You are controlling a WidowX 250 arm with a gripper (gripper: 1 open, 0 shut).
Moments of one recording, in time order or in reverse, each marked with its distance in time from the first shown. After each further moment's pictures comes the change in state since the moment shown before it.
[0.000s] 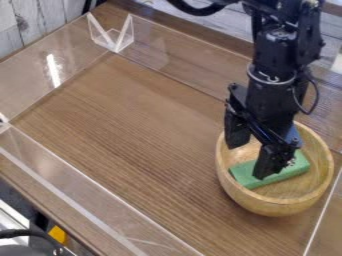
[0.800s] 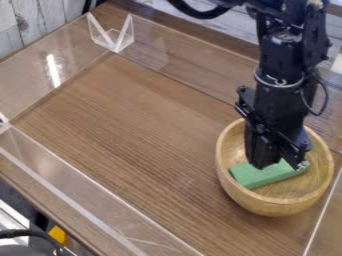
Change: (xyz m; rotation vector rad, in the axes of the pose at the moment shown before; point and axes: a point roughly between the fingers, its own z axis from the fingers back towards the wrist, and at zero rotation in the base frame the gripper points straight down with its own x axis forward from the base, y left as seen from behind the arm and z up) arm 0.008 -0.009 -0.002 -0.030 -0.040 -0.024
